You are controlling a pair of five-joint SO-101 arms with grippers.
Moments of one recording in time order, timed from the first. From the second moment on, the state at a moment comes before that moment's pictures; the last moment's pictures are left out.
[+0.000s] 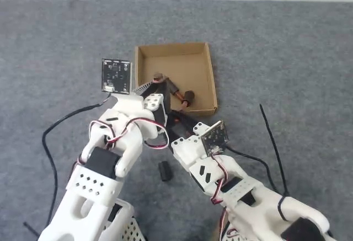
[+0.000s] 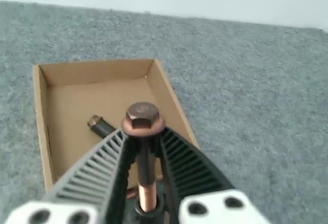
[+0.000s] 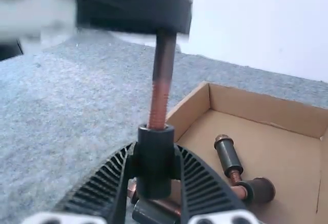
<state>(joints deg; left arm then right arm) 16.4 -58.2 63.0 36.1 22.2 -41.2 -30.3 94.2 -47.4 -4.4</state>
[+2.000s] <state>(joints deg) 19.3 -60.2 70.2 45.2 20.5 -35.7 -30.2 94.2 -48.9 -1.7</state>
